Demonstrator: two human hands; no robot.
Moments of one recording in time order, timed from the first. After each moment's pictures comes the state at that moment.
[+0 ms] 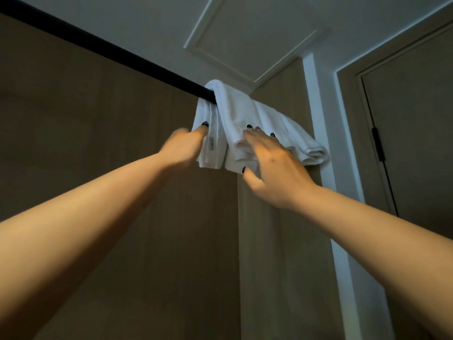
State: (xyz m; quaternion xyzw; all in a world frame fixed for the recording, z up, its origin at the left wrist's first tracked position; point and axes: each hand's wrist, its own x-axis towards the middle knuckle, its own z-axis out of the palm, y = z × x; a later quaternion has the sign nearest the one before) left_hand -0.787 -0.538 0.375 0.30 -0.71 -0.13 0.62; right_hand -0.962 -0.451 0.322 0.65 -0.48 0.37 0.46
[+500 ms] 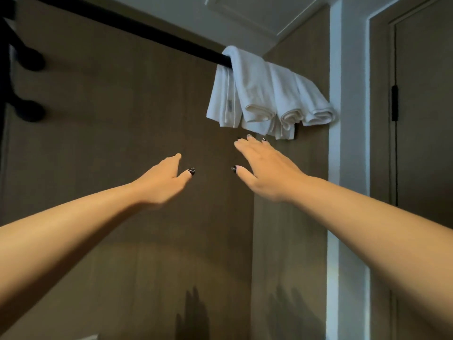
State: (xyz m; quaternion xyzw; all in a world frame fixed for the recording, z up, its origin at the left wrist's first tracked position) left_hand -0.704 -0.448 0.237 0.50 -0.79 0.04 0.35; right_hand -0.928 -0.383 0.258 0.76 -0.53 0.24 0.30
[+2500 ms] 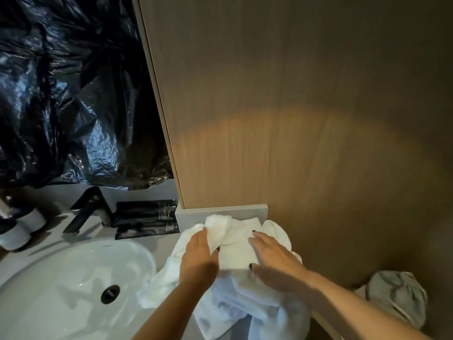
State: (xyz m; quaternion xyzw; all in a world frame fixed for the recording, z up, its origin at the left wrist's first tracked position) left_hand -0.404 -0.576 -0.238 0.79 -0.53 -0.19 0.25; right_hand -0.599 -0.613 -0.202 0.86 -0.47 0.01 -0.19
